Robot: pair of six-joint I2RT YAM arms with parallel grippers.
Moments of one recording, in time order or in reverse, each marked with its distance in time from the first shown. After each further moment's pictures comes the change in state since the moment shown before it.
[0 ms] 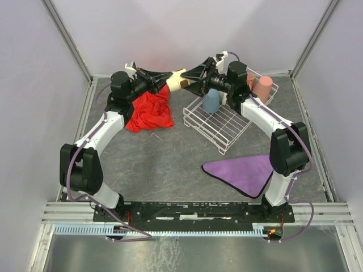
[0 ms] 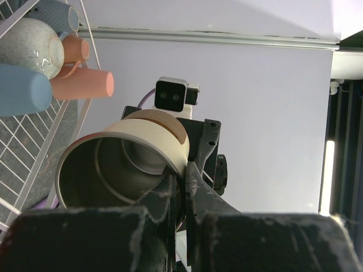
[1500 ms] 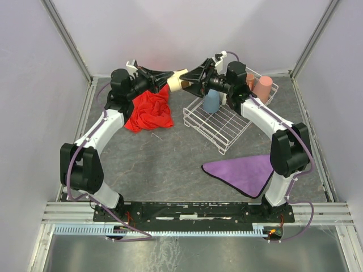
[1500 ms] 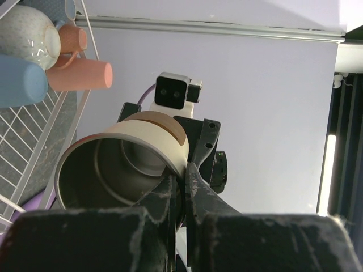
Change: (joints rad) left arm 0.002 0.012 0.042 -0.043 0.045 0.001; right arm 0.007 -0.013 0.002 -0.036 -0.006 -0.052
